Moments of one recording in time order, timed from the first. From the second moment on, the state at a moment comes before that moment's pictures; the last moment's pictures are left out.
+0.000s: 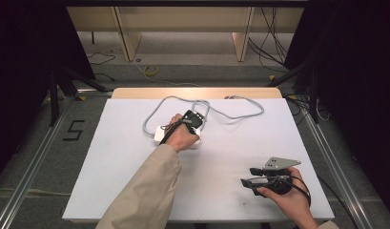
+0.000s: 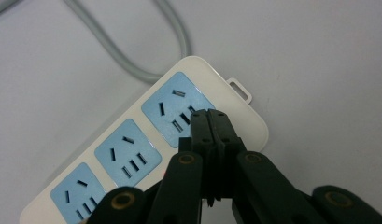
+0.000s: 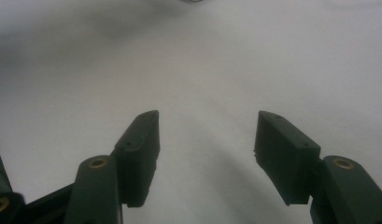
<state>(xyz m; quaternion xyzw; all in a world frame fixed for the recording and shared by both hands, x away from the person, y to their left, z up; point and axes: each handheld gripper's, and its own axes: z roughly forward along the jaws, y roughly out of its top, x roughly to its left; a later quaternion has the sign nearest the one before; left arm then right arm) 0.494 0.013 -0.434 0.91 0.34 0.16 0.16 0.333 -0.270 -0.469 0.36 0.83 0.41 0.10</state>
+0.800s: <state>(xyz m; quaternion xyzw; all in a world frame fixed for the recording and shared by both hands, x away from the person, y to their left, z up) 0.495 0.012 -0.433 0.91 0.34 0.16 0.16 0.333 -0.269 -0.469 0.36 0.83 0.41 0.10</state>
